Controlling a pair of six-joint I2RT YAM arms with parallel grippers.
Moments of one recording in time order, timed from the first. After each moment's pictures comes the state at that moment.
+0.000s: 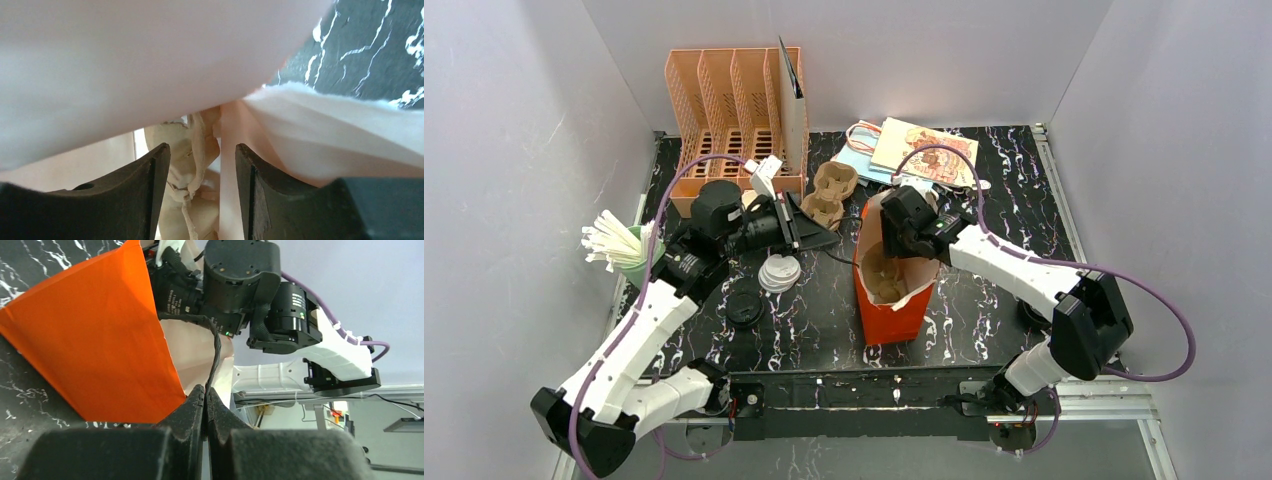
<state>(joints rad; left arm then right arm) -0.53 1.00 1.05 -0.32 0.59 -0.91 0.77 1.49 1.15 -0.61 0.30 0.56</state>
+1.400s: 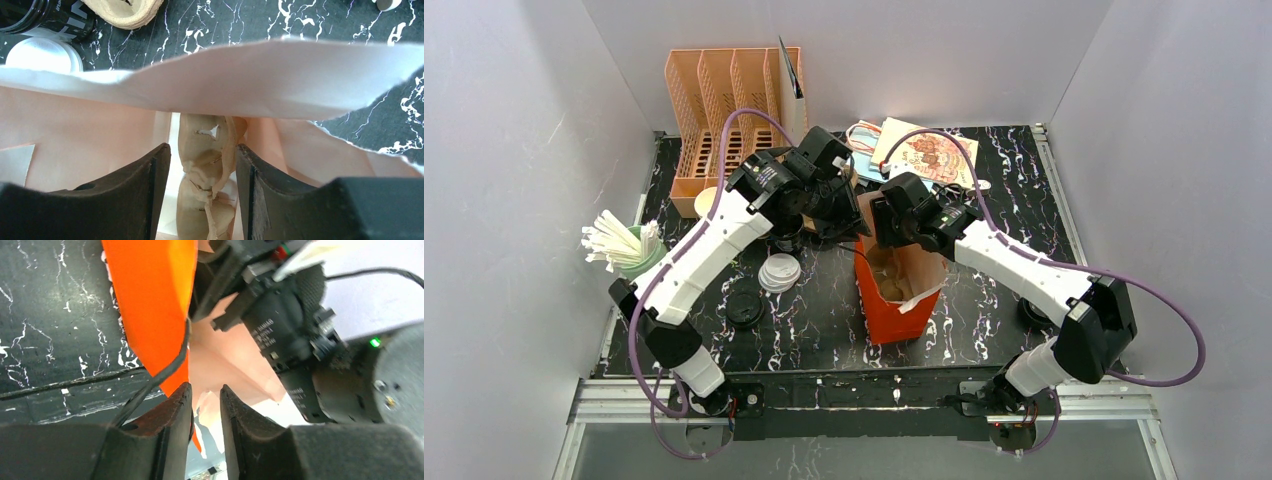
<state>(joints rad) -0.82 1.62 1.95 -1.27 0.07 -1.06 0.78 1.47 1.25 -0.59 0.22 0.37</state>
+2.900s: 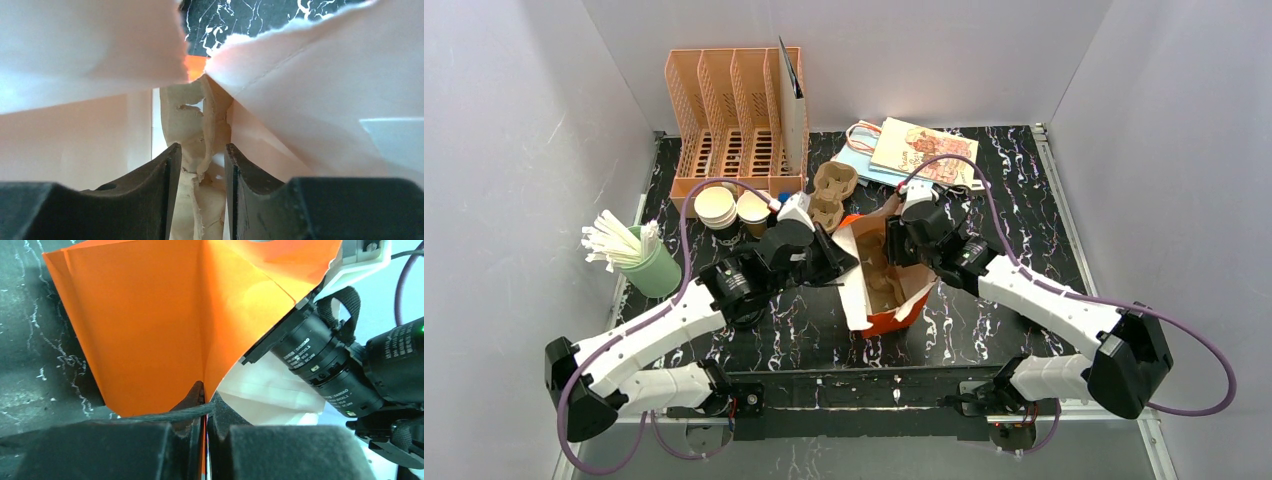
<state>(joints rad) -0.94 1.08 0.99 -0.43 -0.17 -1.08 0.80 1.26 0.92 -0.31 0.20 0.42</state>
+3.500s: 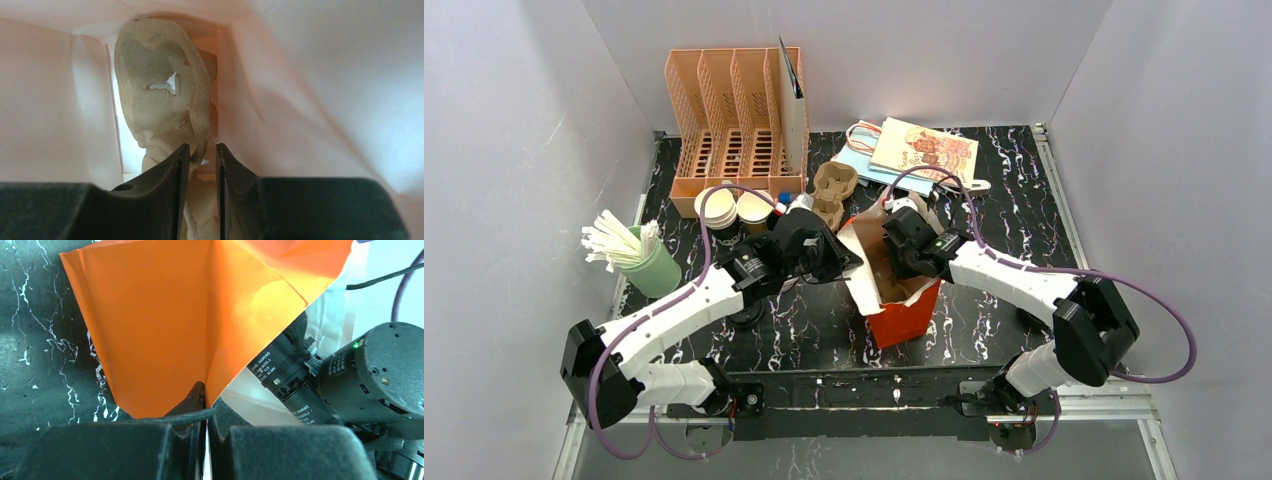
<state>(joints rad) -0.86 1.19 0.99 -0.41 -0.05 -1.22 0.81 1.46 1.00 -0.54 0.24 0.39</state>
